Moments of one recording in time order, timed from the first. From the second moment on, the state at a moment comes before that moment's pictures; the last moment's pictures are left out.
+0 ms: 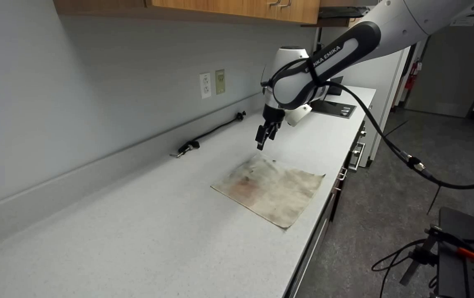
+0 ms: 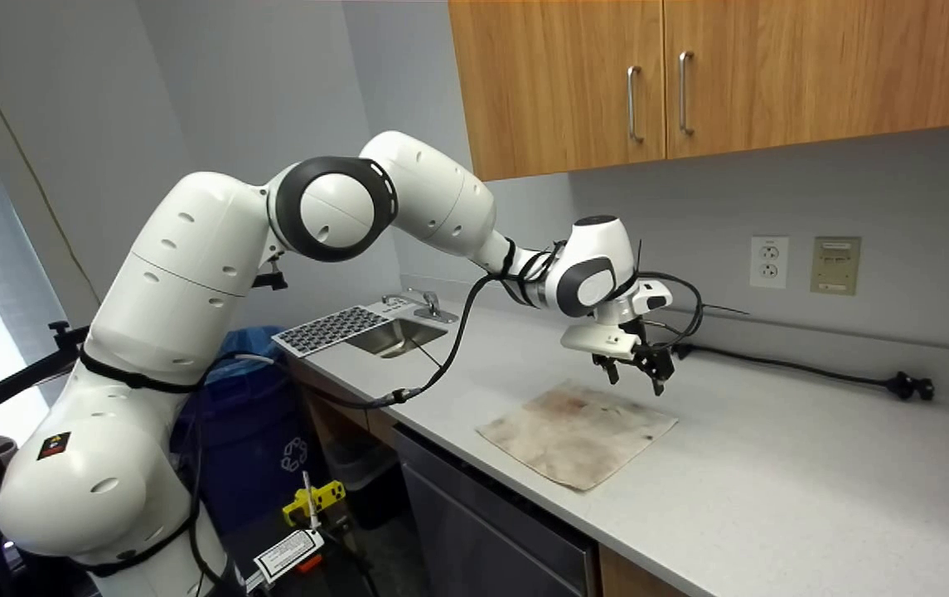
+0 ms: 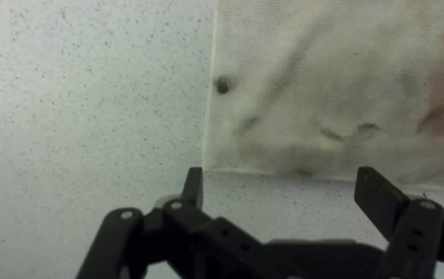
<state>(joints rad) -0.10 0.71 -0.02 -1.56 -0.02 2.49 -0.21</state>
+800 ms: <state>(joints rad) -0.12 0.85 -0.01 -1.45 -0.06 2.47 -0.34</state>
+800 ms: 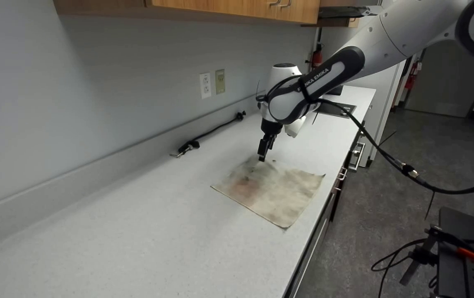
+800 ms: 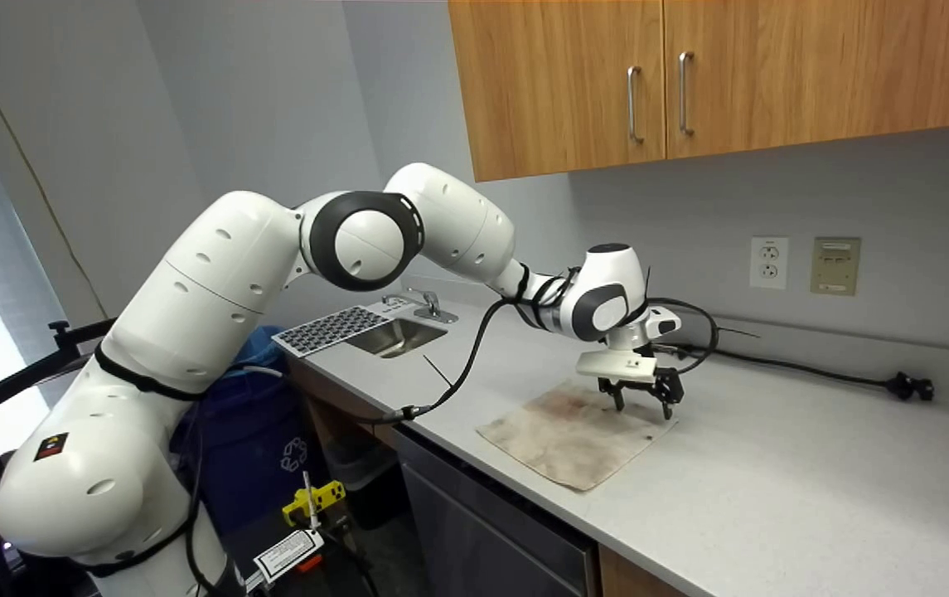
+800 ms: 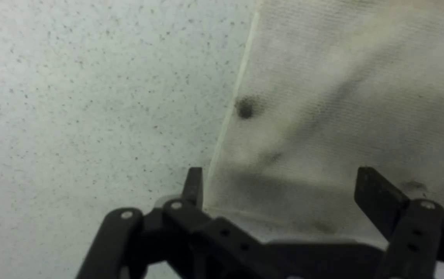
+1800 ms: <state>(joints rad) -0.19 1.02 0.07 -1.18 -0.05 2.30 -0.46</state>
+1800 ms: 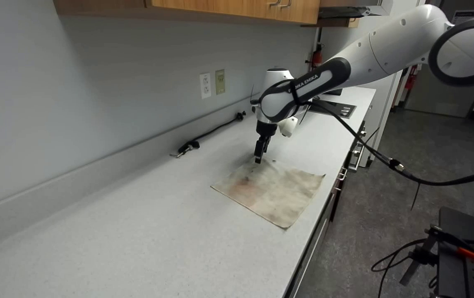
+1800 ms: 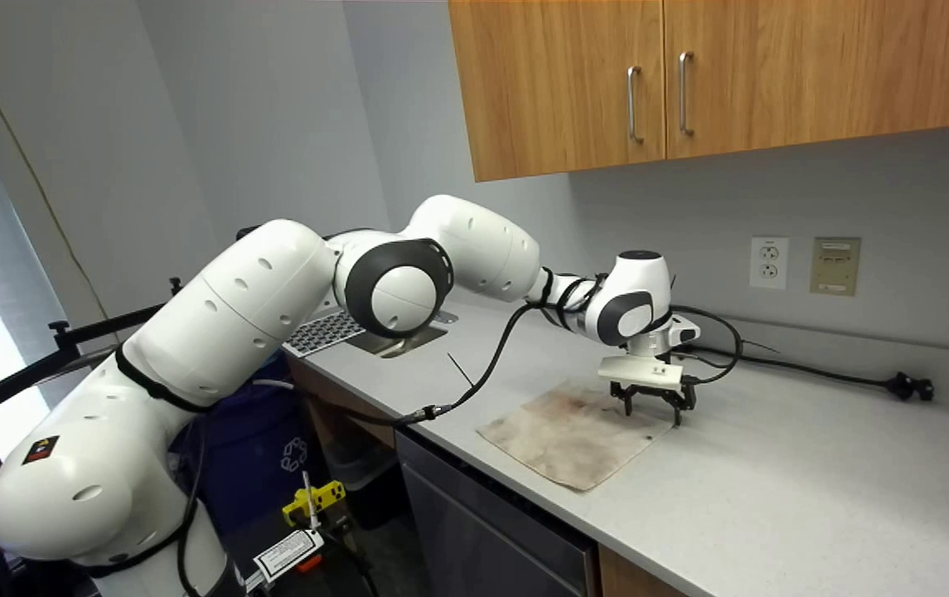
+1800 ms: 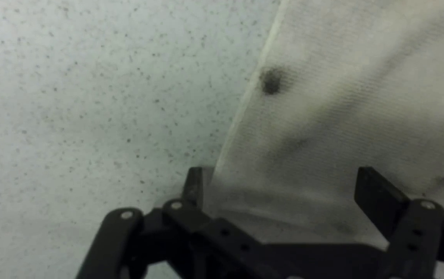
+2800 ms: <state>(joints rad) -0.19 1.11 0.07 -1.02 -0.04 2.22 -0.46</state>
